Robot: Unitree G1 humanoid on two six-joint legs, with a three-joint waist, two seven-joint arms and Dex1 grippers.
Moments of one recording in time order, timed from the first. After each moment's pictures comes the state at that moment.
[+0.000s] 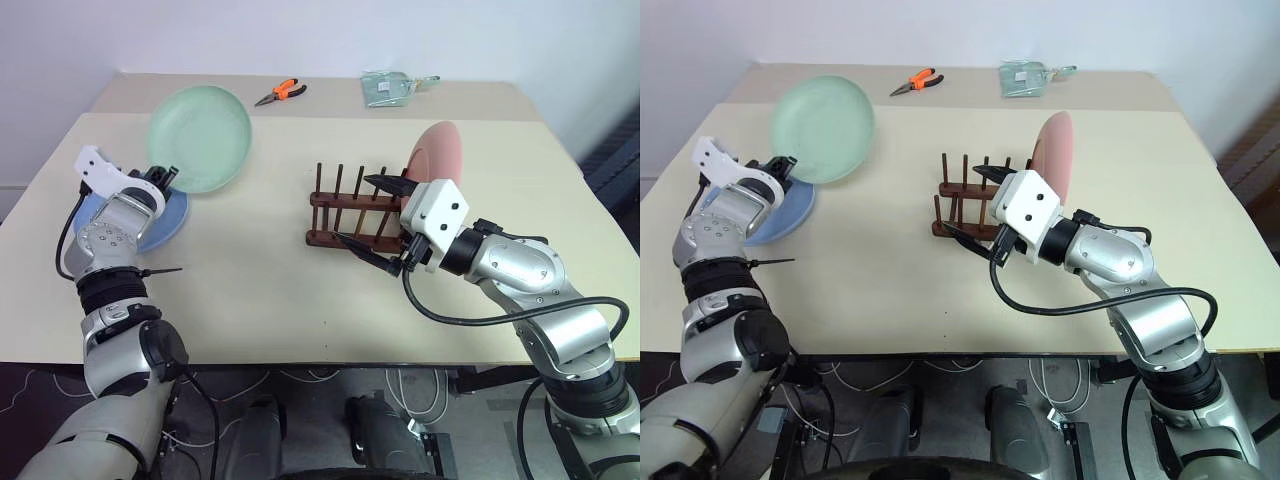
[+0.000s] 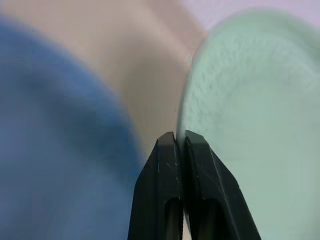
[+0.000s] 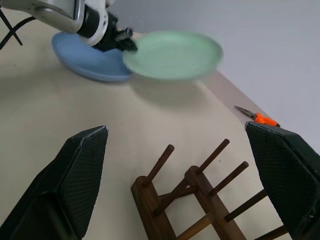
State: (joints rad) left arm -0.86 0.37 0.61 0.49 -0.64 0.62 -0.01; right arm -0.41 -0.64 0.14 -0.57 0.33 0.48 0.58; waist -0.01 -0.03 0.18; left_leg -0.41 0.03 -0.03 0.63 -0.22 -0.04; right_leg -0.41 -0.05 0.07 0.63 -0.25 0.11
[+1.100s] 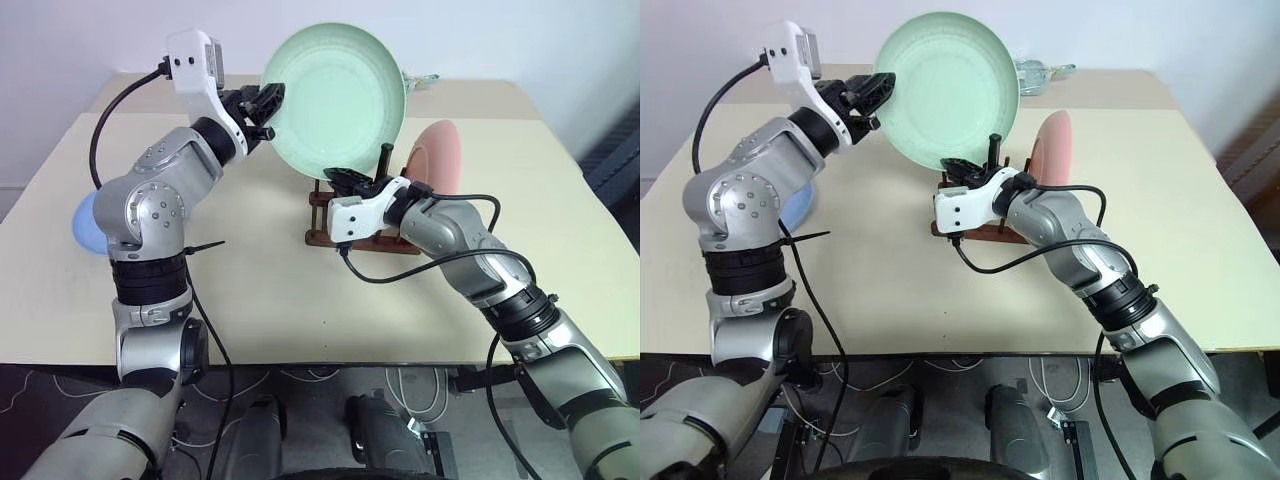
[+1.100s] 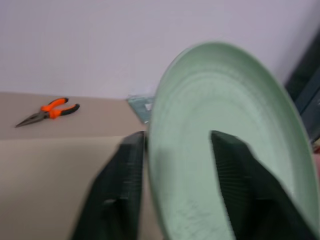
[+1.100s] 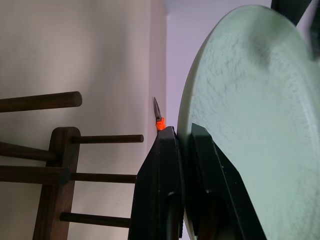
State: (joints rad) left arm -0.92 0.28 0.25 -0.08 -0.62 0.84 -0.14; right arm -0.76 -0.55 0.46 0.00 -0.61 -0.09 0.44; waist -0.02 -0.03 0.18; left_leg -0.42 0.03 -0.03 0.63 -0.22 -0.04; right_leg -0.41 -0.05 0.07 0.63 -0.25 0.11
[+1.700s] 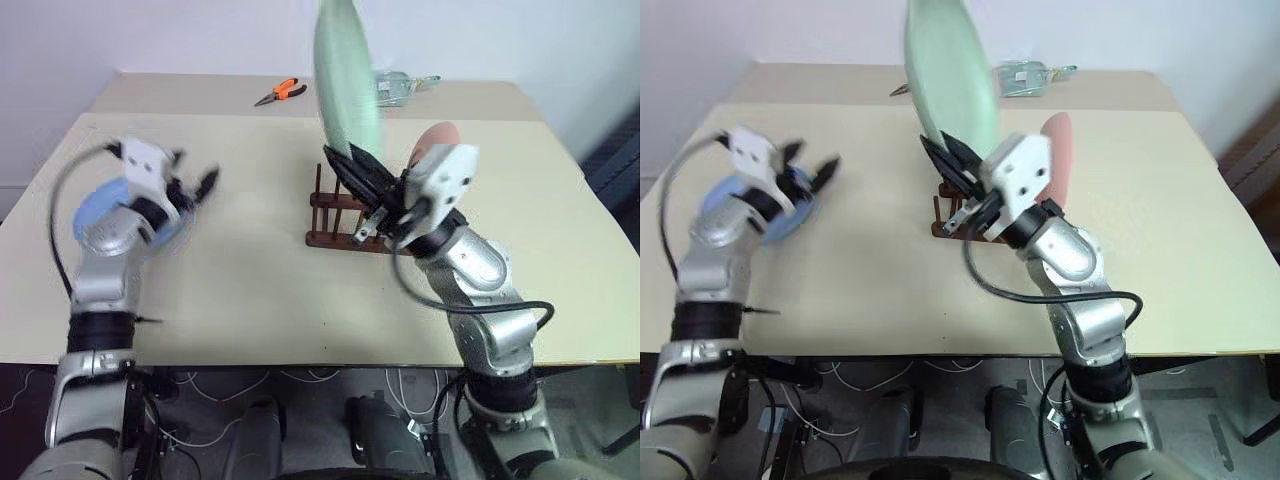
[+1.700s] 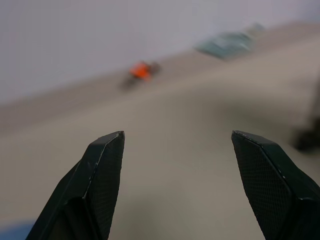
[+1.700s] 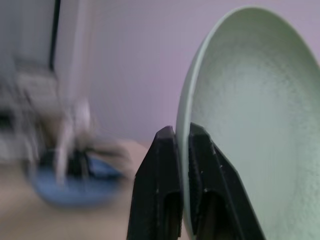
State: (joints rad) left arm -0.46 0.52 0.11 0.24 -0.30 0.14 -0.65; right arm -0.42 -0.12 0.04 -0.58 0.50 0.46 0.39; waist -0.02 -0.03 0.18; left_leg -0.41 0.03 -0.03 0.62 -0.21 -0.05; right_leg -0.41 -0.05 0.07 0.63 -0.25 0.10
